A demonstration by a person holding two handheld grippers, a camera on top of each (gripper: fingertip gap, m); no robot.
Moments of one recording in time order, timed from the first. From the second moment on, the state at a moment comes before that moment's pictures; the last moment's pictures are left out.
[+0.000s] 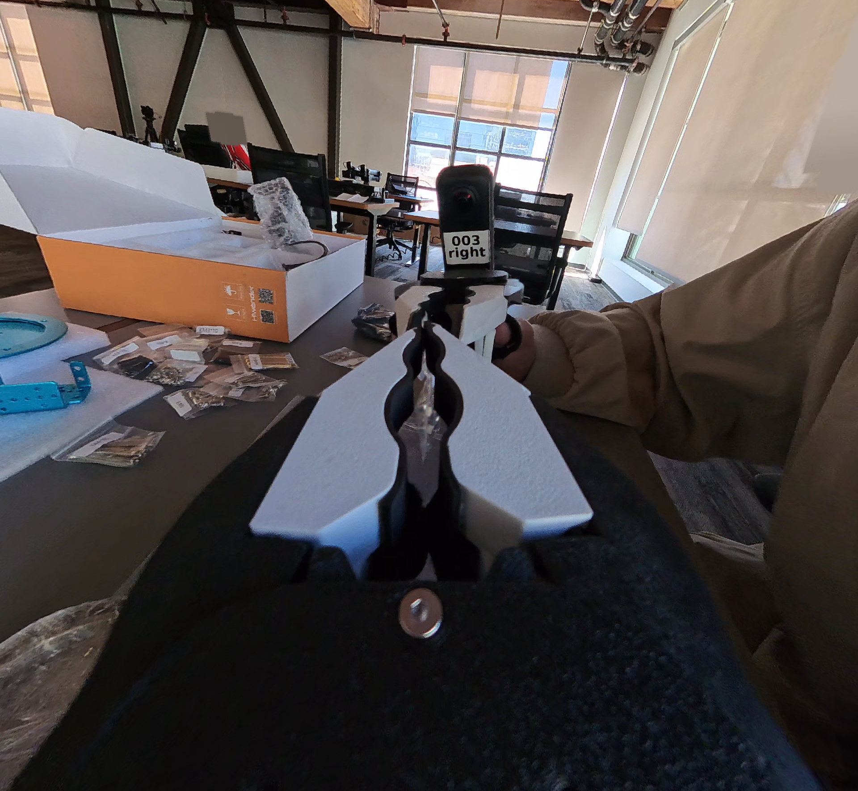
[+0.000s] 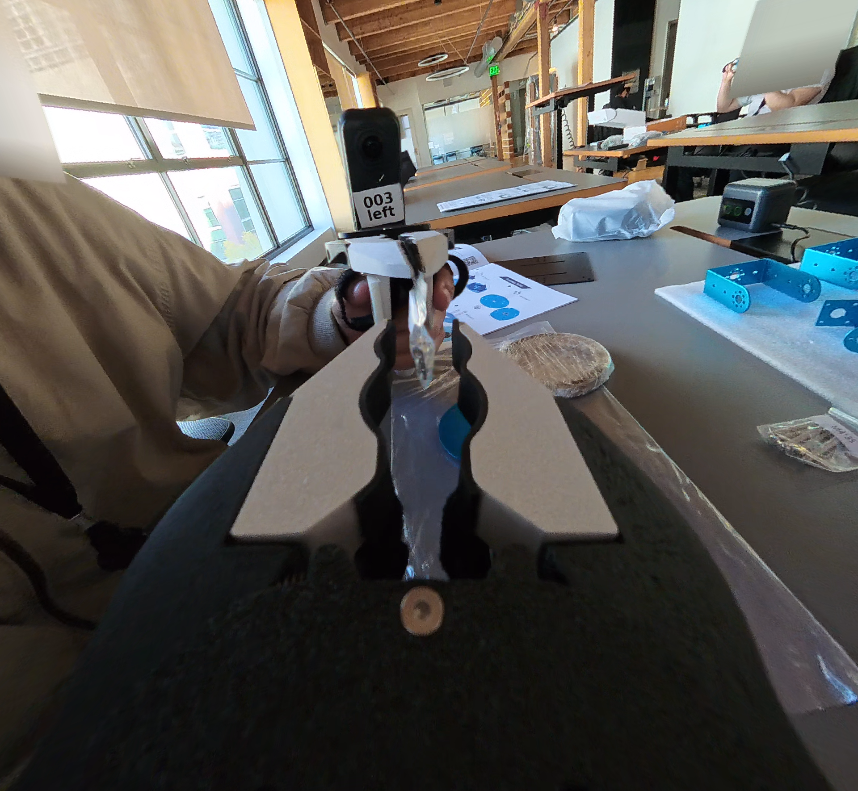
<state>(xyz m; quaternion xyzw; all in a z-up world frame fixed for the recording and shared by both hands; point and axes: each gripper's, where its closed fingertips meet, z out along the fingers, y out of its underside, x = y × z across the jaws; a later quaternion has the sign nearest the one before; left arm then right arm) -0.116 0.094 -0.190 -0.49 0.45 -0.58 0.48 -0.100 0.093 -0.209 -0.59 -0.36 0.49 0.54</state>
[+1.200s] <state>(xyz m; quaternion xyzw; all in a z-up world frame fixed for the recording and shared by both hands) -0.107 0.075 -0.206 -0.47 0.50 -0.56 0.46 -0.106 0.081 -0.201 -0.57 -0.37 0.49 0.54</state>
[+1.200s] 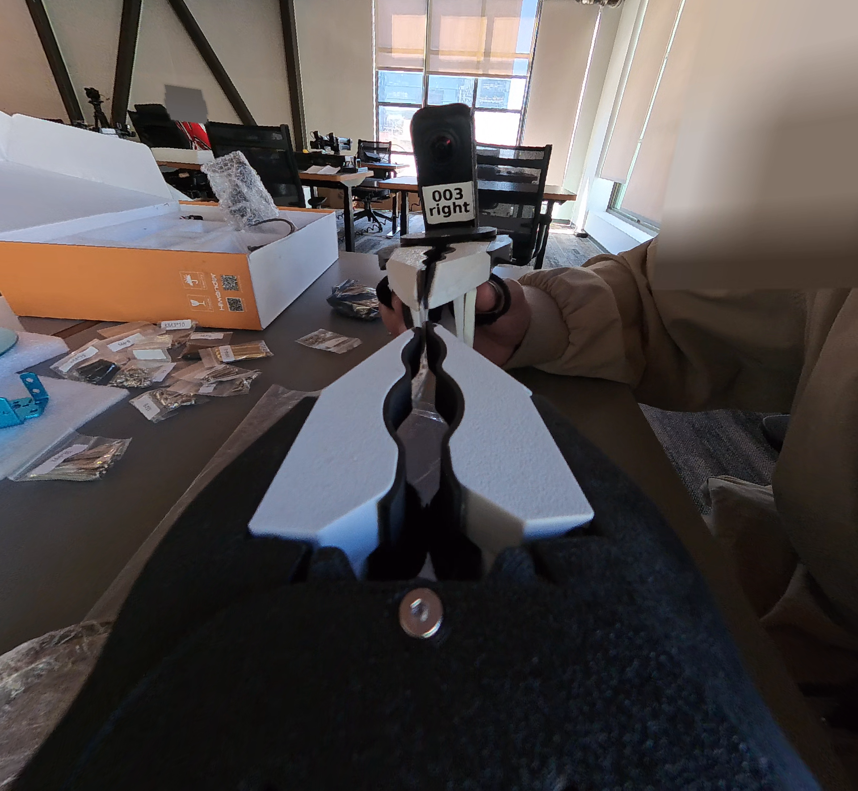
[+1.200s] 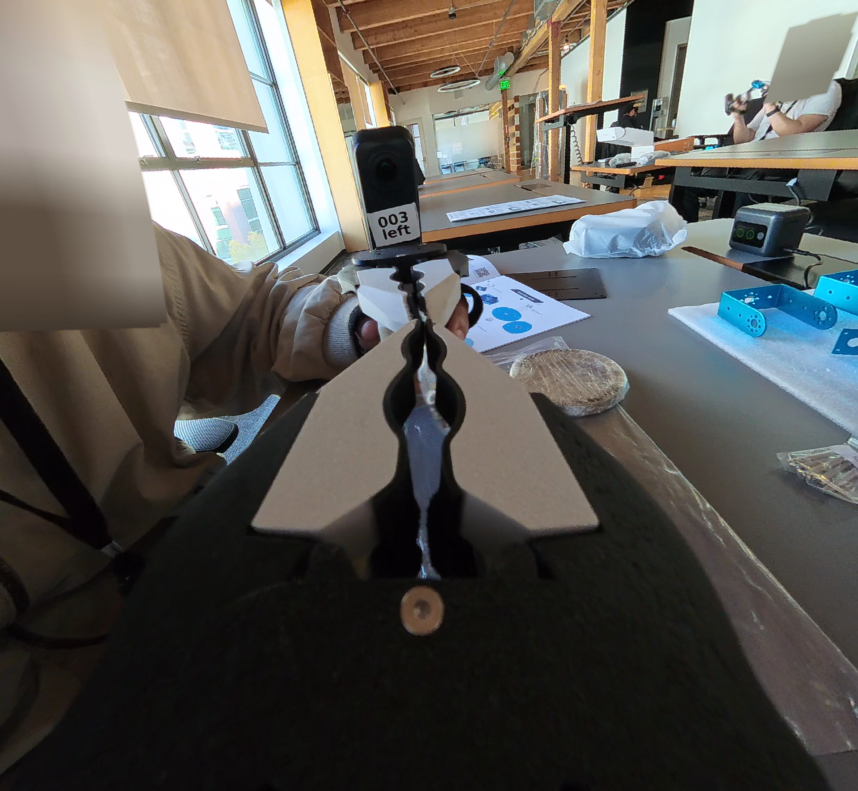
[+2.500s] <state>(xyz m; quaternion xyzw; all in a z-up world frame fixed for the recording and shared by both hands) -0.110 0.077 -0.208 -0.47 0.51 -0.54 0.48 -0.104 0.087 -0.206 -0.58 -0.40 0.41 0.58</state>
